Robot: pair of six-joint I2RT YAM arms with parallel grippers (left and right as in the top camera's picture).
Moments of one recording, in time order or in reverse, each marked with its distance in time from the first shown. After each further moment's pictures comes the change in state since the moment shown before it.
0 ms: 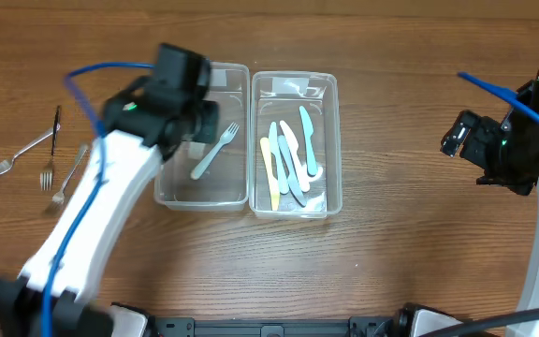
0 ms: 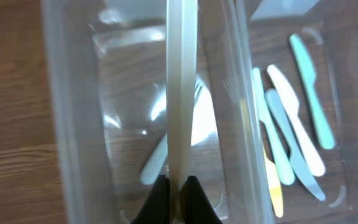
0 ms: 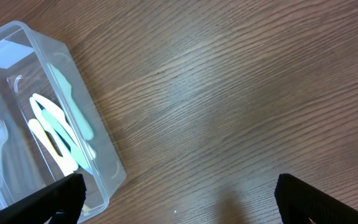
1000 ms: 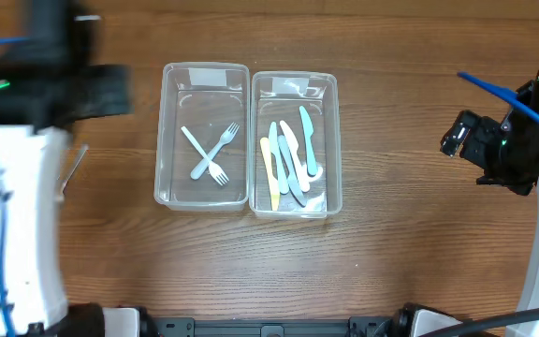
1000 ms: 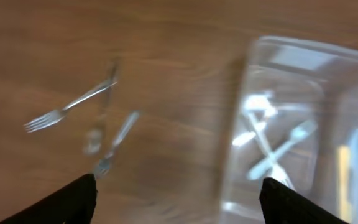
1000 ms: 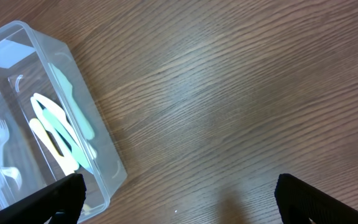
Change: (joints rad) left arm 0.412 -0.053 0.404 -0.405 -0.077 0.093; right arm 0.000 0.000 0.000 0.000 -0.003 0.000
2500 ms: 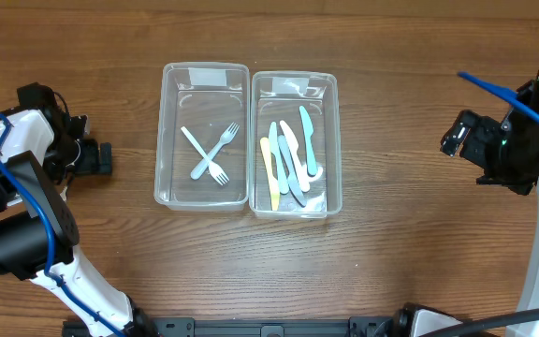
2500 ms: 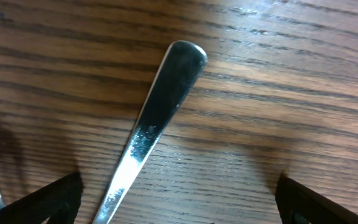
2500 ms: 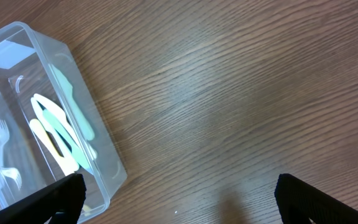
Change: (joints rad) left arm 0.336 0.495 -0.507 0.485 0.105 0.375; right arm 0.000 0.000 0.000 0.003 0.001 0.000
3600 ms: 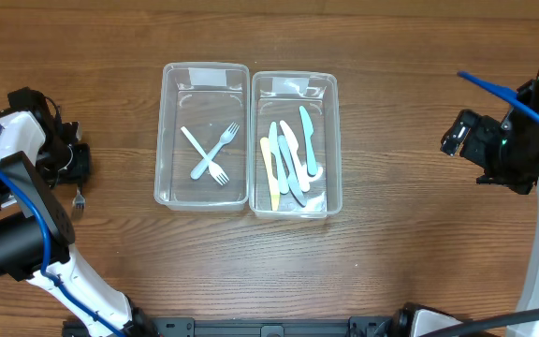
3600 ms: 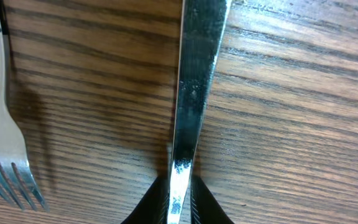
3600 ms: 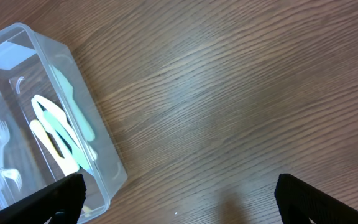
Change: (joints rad) left arm 0.036 0.009 0.013 -0.050 -0.023 -0.011; right arm 0.000 0.000 0.000 0.003 0.000 0.000
